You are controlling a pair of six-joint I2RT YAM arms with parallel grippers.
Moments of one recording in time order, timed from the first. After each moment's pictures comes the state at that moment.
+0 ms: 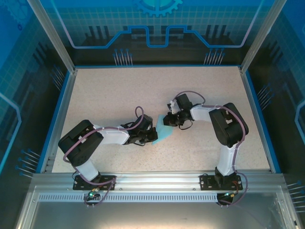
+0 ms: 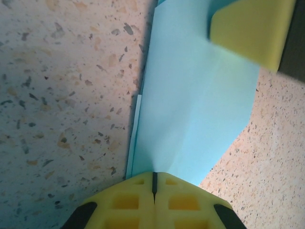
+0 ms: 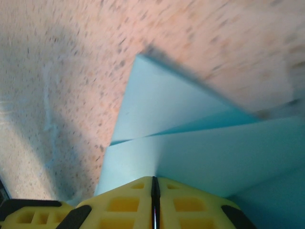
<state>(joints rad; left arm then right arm) -0.74 1.68 0.71 0.04 0.18 -0.93 0.41 1.93 1.04 -0.22 -0.57 0.42</state>
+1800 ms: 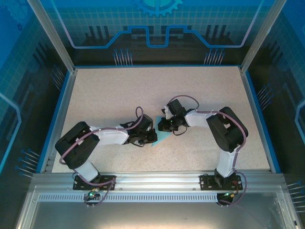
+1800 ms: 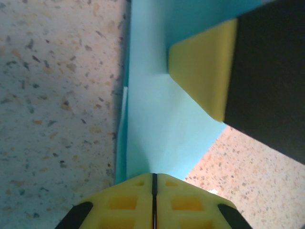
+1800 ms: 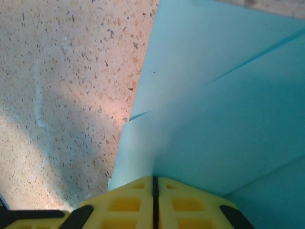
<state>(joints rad) -0.75 1.63 0.73 -0.08 0.21 -0.92 0.57 1.87 0.98 -0.19 -0.46 0.56</state>
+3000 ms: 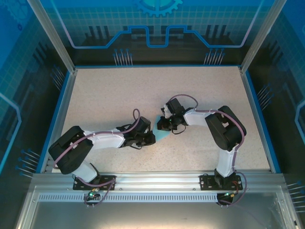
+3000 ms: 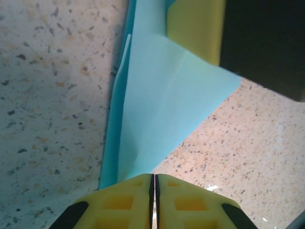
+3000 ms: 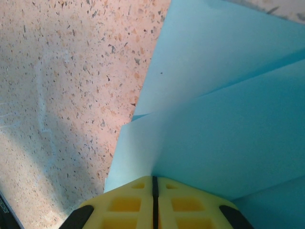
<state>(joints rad) -0.76 1.55 0.67 -0.08 0.18 -0.93 0.57 1.90 1.01 -0.20 -0.46 0.59</state>
